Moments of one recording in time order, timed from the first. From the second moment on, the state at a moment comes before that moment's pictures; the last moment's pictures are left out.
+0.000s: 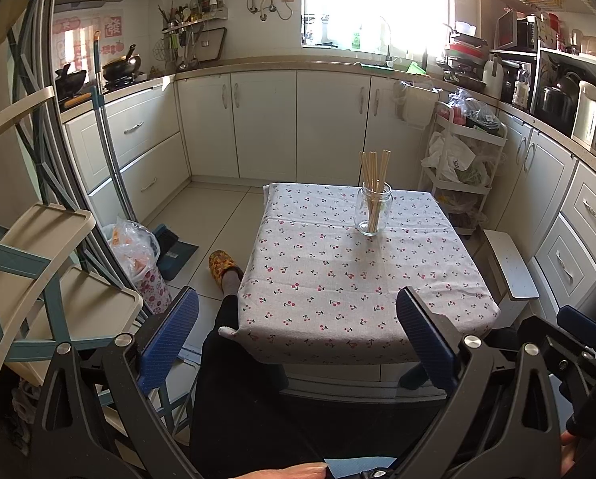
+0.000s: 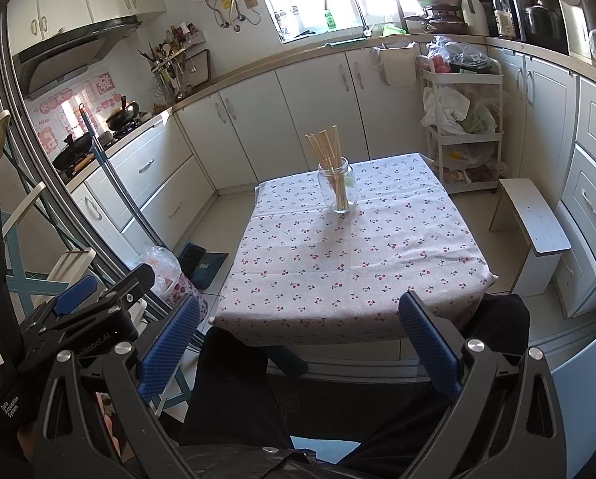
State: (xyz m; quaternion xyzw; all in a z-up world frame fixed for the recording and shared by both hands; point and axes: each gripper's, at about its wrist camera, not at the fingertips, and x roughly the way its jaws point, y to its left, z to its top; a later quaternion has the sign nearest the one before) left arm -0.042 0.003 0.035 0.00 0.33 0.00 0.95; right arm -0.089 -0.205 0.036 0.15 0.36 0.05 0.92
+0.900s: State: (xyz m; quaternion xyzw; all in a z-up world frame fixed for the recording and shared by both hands) left arm -0.043 0.005 0.034 0.00 0.33 0.00 0.95; right arm -0.089 -0.200 0.036 0.15 0.37 0.05 0.92
